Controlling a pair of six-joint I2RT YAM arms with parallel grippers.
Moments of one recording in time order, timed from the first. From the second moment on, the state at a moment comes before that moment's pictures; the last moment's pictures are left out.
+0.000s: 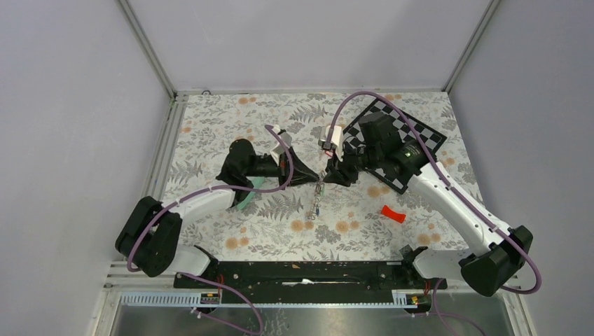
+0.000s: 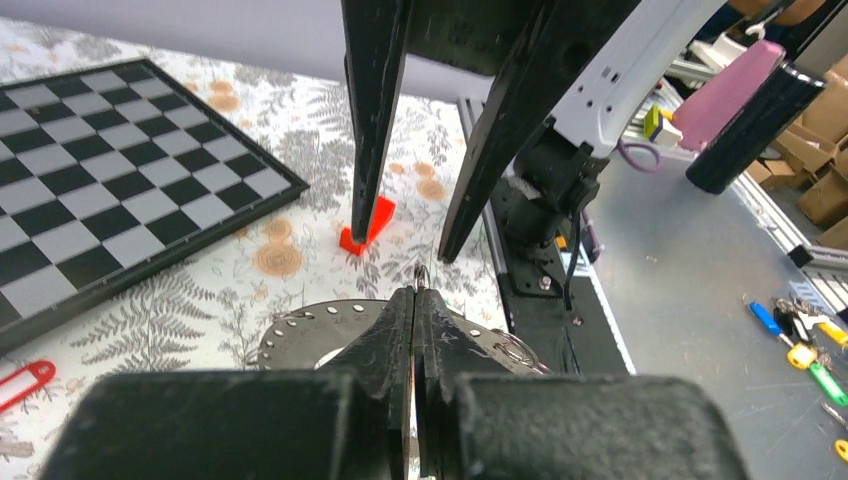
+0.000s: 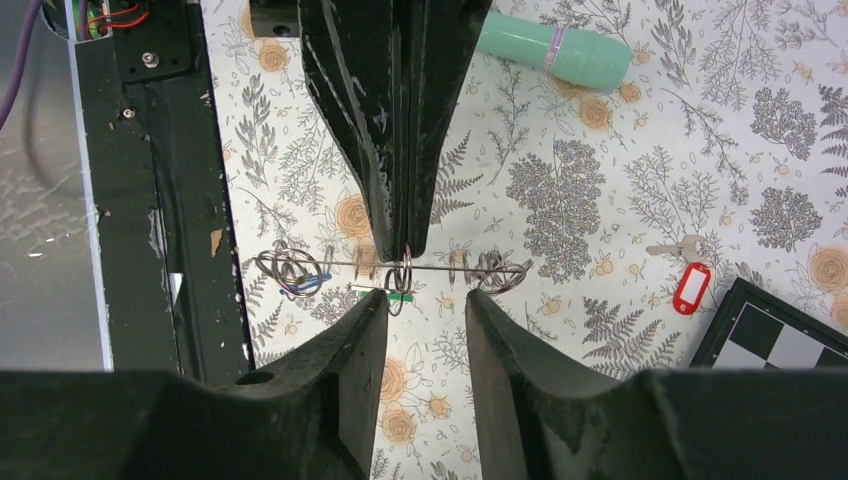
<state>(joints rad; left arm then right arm) -0.58 1.40 0.72 0.77 1.07 -0.32 0.62 1.28 1.29 -0.77 -0.62 -0.49</state>
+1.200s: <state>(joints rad) -0.57 1.37 0.61 1.12 1.01 -0.52 0.61 1.27 1.20 -0.68 -0.76 -0.44</state>
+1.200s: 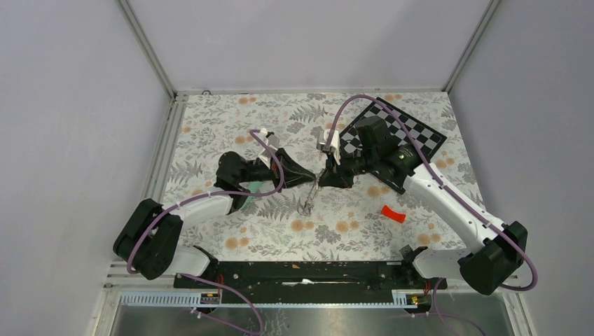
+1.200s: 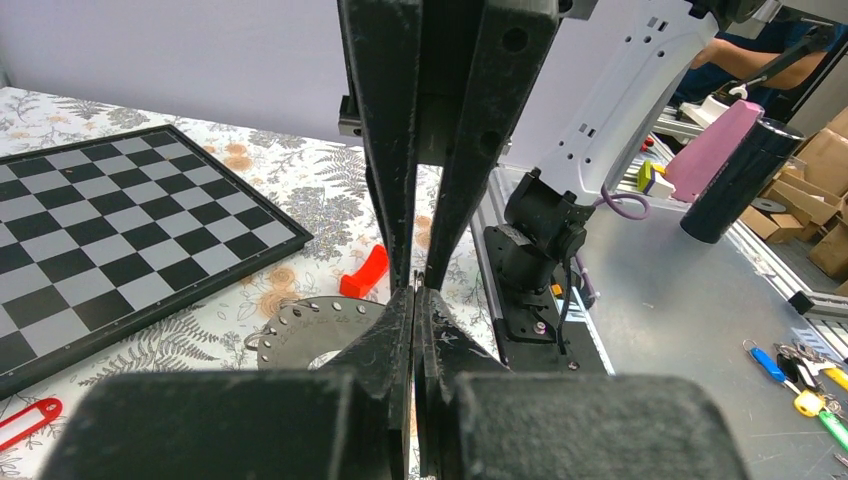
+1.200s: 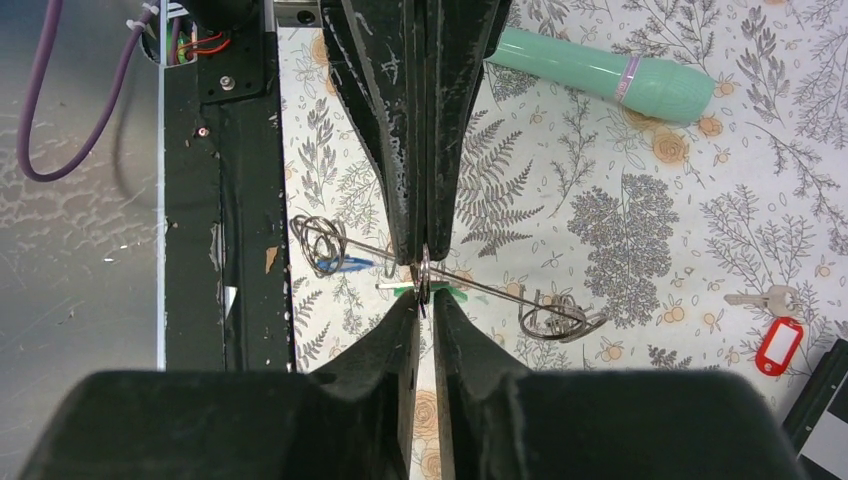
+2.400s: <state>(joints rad) -0.57 1.37 0.59 1.17 1.00 -0.53 0.61 1.27 1.22 -0.63 -0.77 -0.42</state>
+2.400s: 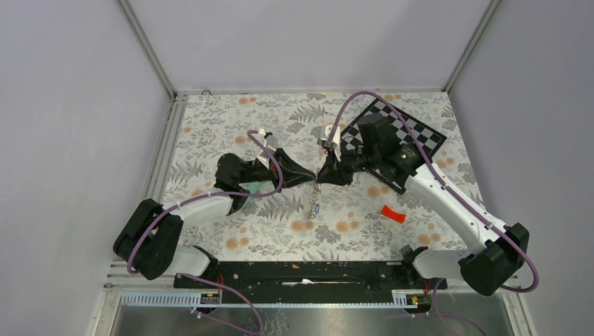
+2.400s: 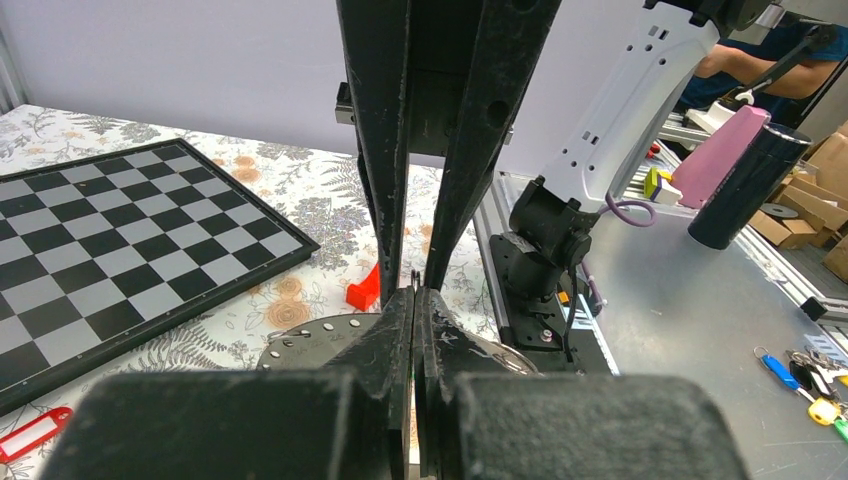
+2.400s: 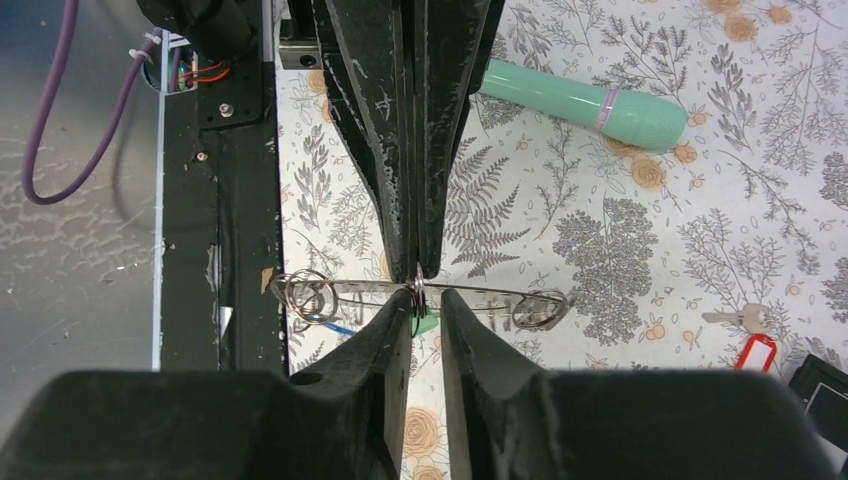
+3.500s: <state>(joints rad) -0.57 1.44 0.87 0.53 1.11 -0.06 0.63 1.43 1.48 -1.01 -0.55 -0.54</state>
